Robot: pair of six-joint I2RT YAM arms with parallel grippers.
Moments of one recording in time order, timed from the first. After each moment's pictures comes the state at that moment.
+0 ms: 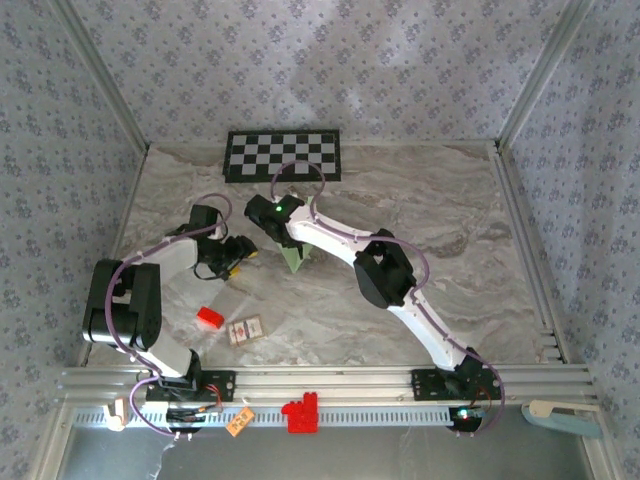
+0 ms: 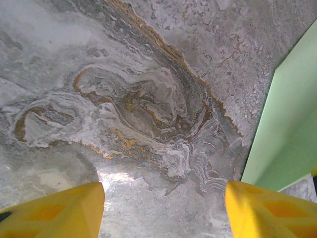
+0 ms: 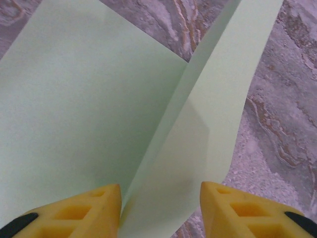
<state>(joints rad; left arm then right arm) -0.14 1.56 0.79 -0.39 0.39 -0.80 0.91 2.48 2.25 -1.17 0.58 0.59</state>
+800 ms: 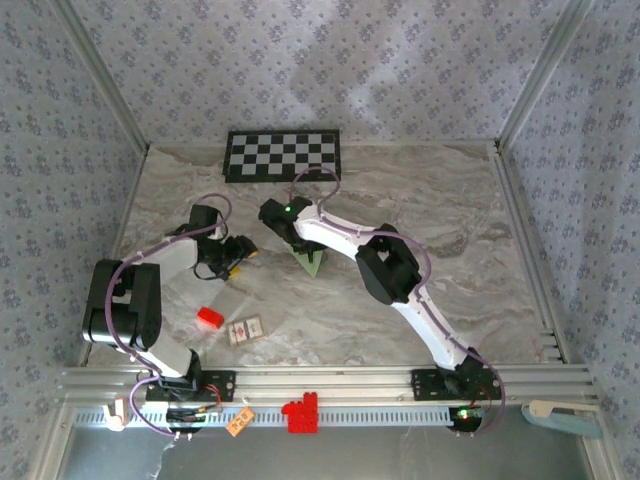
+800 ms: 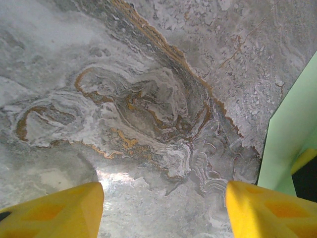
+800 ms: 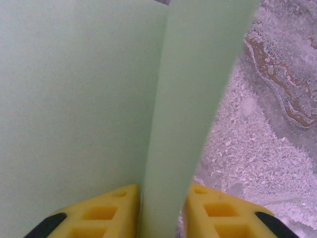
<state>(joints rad) -0.14 1.56 0.80 -0.39 0.39 -0.81 0.86 2.44 2.10 -1.17 0.51 0.72</state>
